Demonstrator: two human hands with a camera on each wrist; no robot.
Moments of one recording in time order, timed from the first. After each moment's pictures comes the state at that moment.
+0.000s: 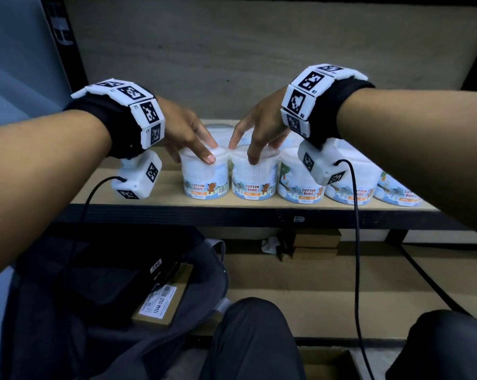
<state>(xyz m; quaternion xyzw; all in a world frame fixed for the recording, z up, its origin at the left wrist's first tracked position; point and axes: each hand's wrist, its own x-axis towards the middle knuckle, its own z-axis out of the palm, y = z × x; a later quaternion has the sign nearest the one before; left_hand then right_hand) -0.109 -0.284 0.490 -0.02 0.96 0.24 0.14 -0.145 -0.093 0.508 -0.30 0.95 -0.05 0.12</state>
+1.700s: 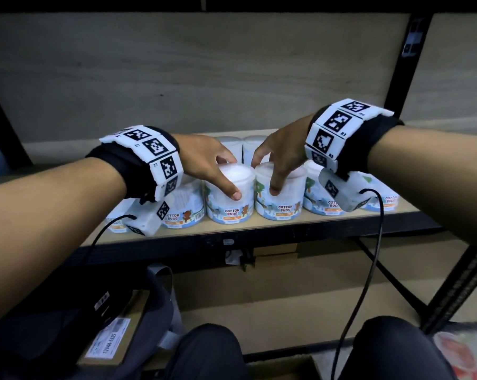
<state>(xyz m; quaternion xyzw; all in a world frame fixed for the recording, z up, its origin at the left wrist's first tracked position) -0.165 -0.122 0.488 0.15 0.98 0.03 0.09 -0.196 0.060 0.504 -0.24 0.96 0.09 0.10</state>
